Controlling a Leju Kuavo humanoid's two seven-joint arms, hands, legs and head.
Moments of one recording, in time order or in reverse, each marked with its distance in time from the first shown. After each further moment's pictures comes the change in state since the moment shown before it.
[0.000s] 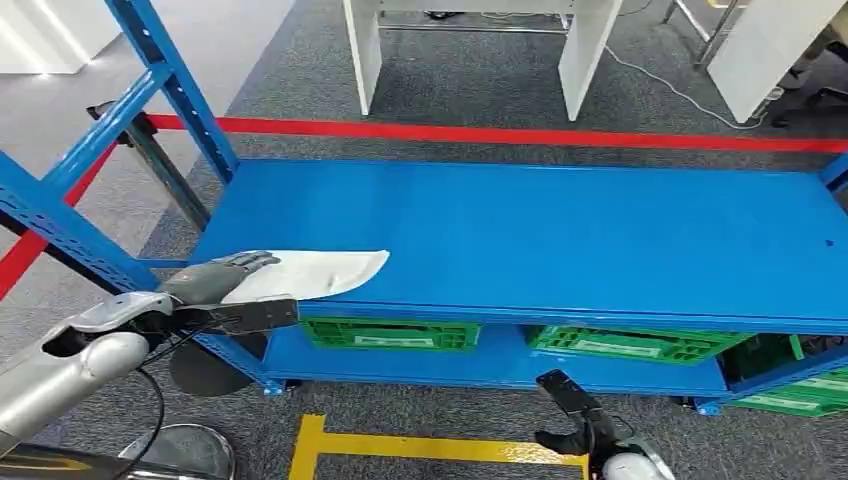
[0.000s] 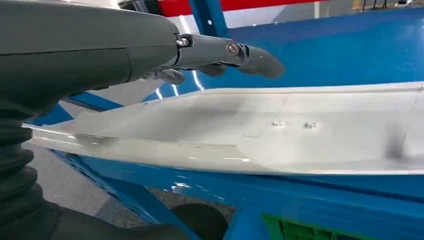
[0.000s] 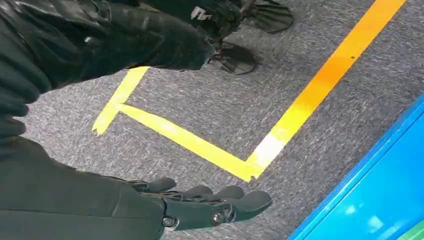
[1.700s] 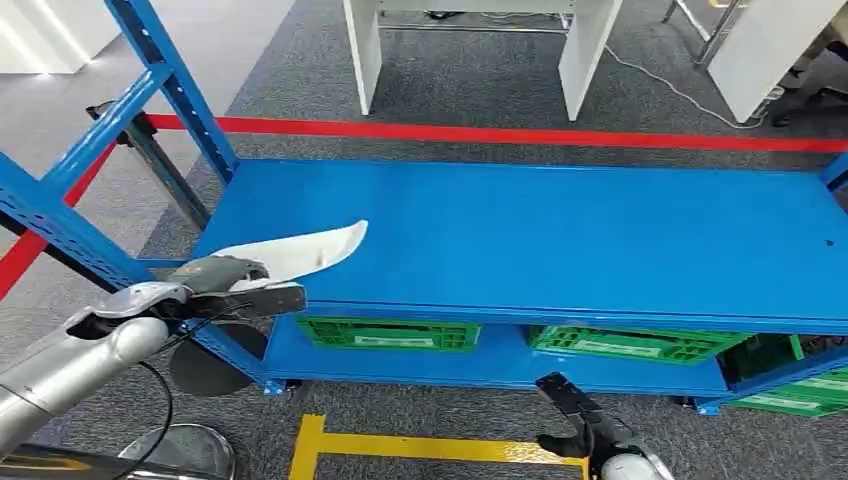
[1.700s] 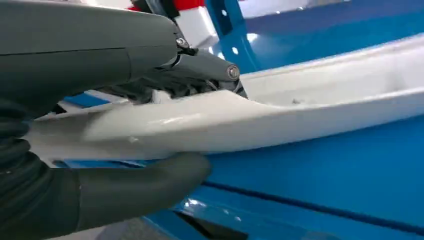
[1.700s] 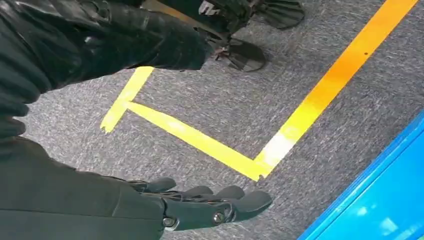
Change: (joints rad) left arm -0.084 -0.064 -0.038 0.198 -0.021 0.037 0.002; right arm -0.008 0.006 0.000 0.038 0.017 -0.001 0.002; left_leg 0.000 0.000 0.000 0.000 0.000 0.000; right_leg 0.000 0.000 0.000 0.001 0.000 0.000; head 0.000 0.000
